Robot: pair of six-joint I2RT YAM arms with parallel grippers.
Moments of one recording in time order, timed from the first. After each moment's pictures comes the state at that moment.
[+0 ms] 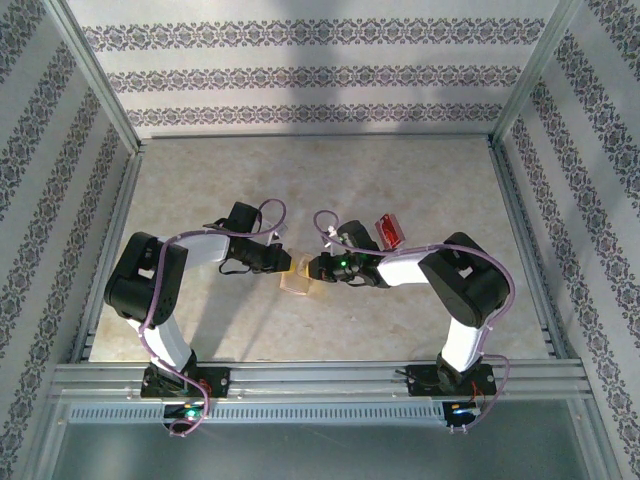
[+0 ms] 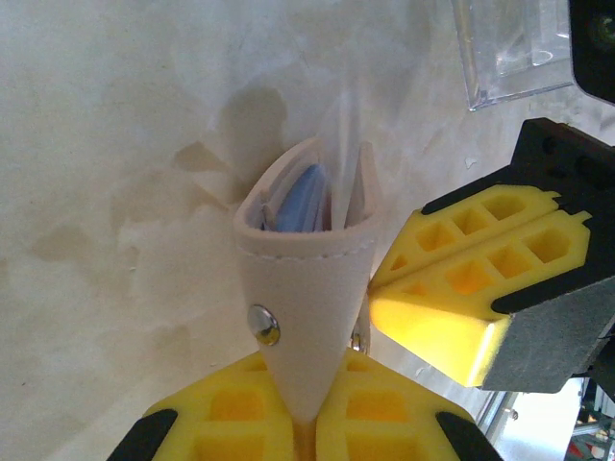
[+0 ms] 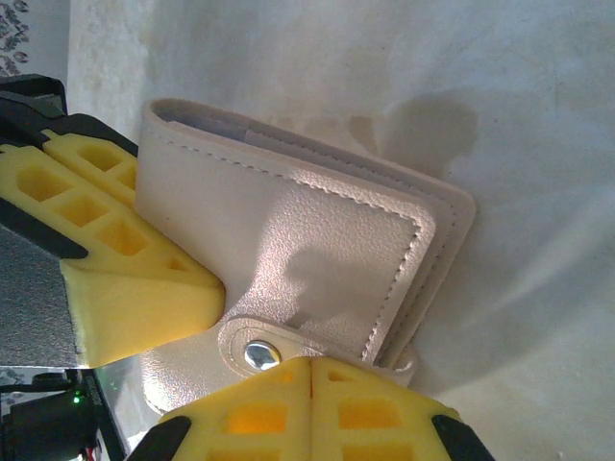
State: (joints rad) left arm -0.32 1.75 0.89 -0.30 0.76 -0.28; right arm 0.66 1.80 0.76 0.29 -0.57 0.76
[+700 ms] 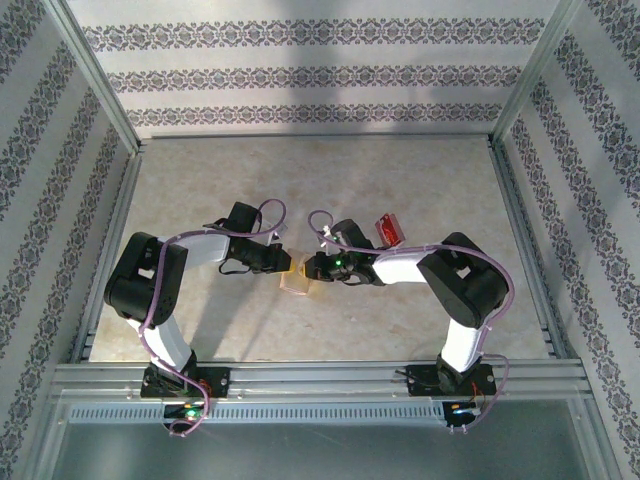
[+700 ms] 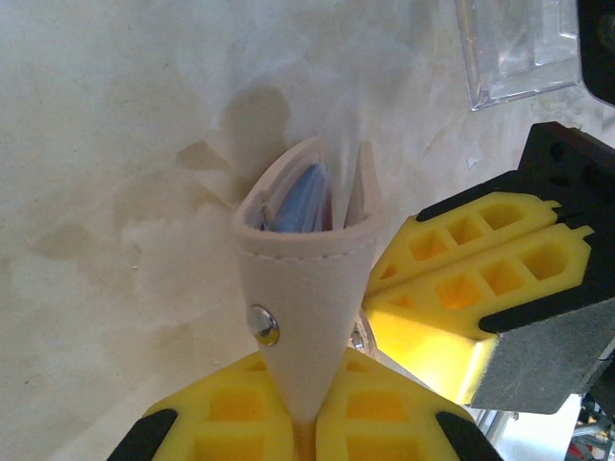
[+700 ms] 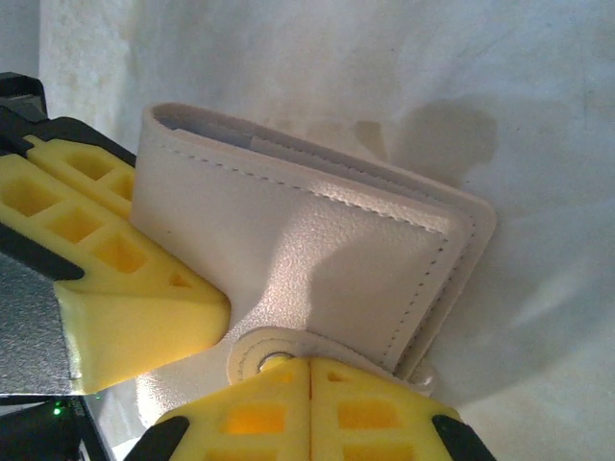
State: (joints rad) left arm -0.32 1.75 0.89 -0.31 0.76 -0.28; right arm 0.69 1.81 0.81 0.20 -0.51 0.75
